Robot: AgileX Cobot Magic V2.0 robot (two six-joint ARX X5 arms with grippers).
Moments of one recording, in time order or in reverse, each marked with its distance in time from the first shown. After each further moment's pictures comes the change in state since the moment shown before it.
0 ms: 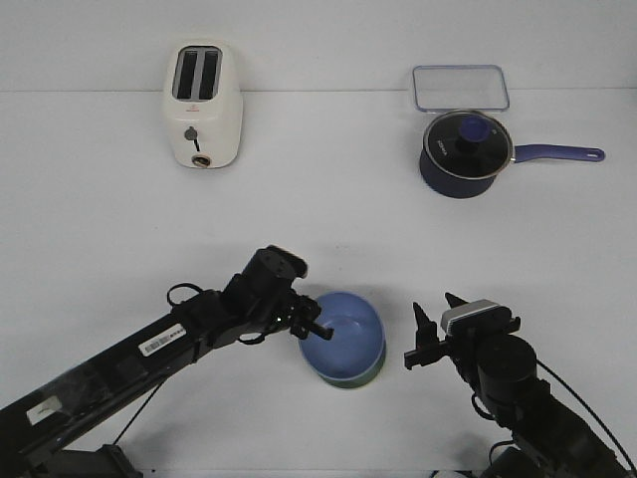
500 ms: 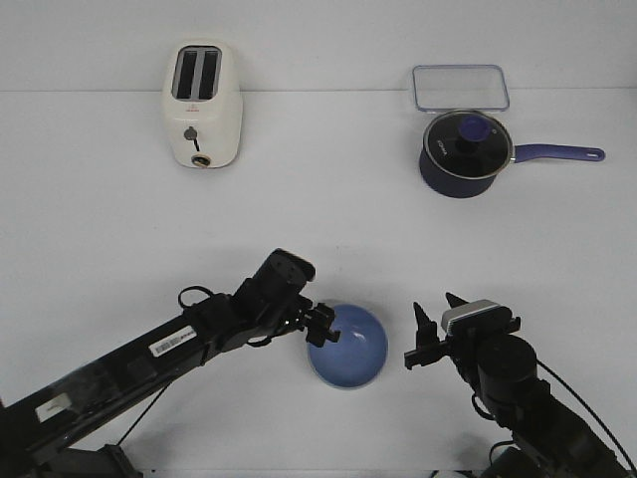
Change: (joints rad) left arm -0.031 0.018 0.000 0.026 -0.060 -0.012; right arm 0.000 0.000 0.000 0.000 0.000 0.000
